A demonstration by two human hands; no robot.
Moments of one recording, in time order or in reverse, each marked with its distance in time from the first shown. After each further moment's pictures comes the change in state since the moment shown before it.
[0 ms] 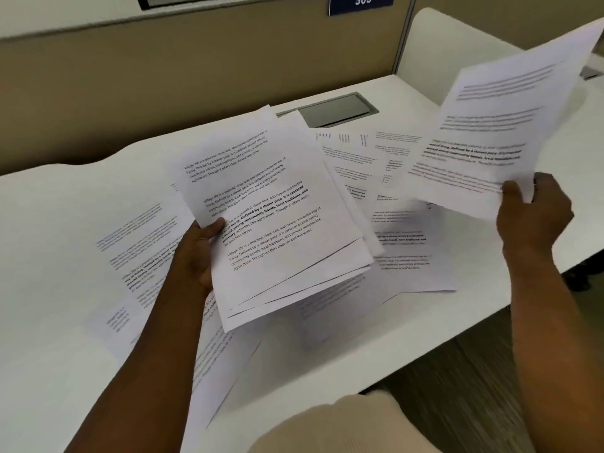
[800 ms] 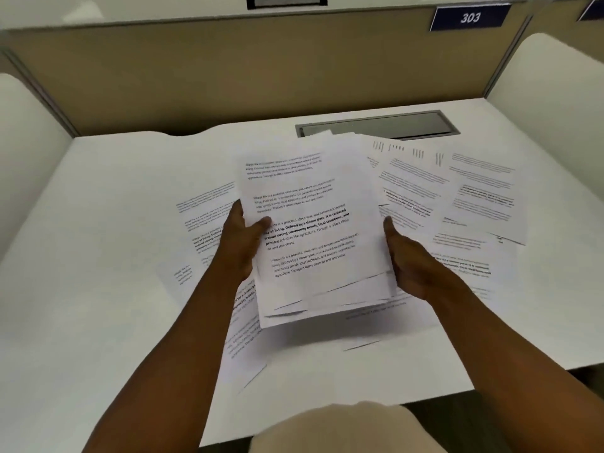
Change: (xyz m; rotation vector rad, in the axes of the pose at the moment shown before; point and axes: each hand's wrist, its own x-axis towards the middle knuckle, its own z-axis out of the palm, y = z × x) left_hand -0.019 0.009 -0.044 0.300 0.210 0.219; right_hand -0.138 -0.112 0.103 0.628 -1.348 0.549
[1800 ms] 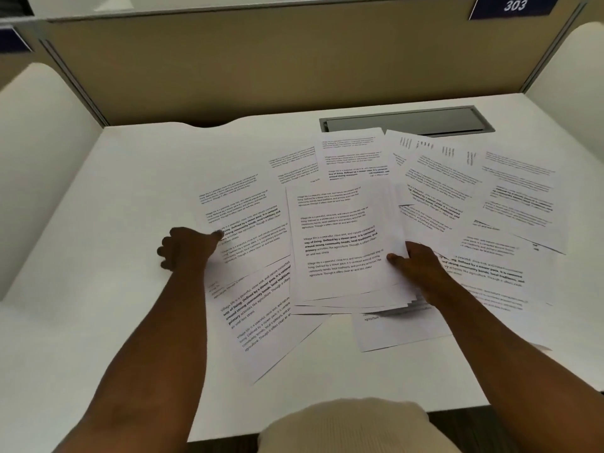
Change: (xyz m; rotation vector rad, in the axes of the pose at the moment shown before) left_hand 0.043 -0.009 -0.117 0.992 0.594 -0.441; right_hand 0.046 0.039 -0.005 -0.591 0.288 -0.050
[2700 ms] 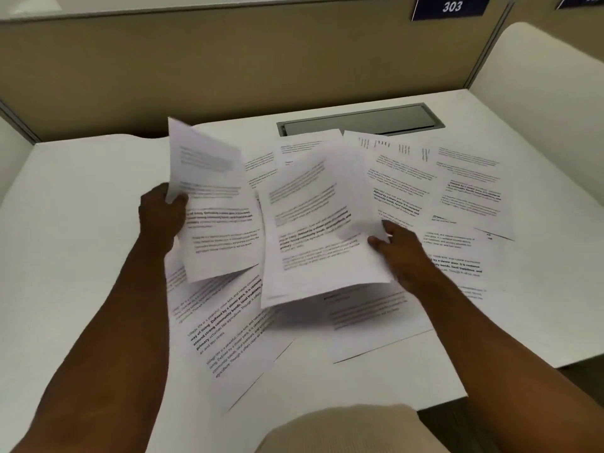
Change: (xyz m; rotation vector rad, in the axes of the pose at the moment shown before) left_hand 0.019 0.069 -0.005 -0.531 -0.056 0.631; right_hand 0.002 -0.014 -0.028 0.317 0.059 -0.080
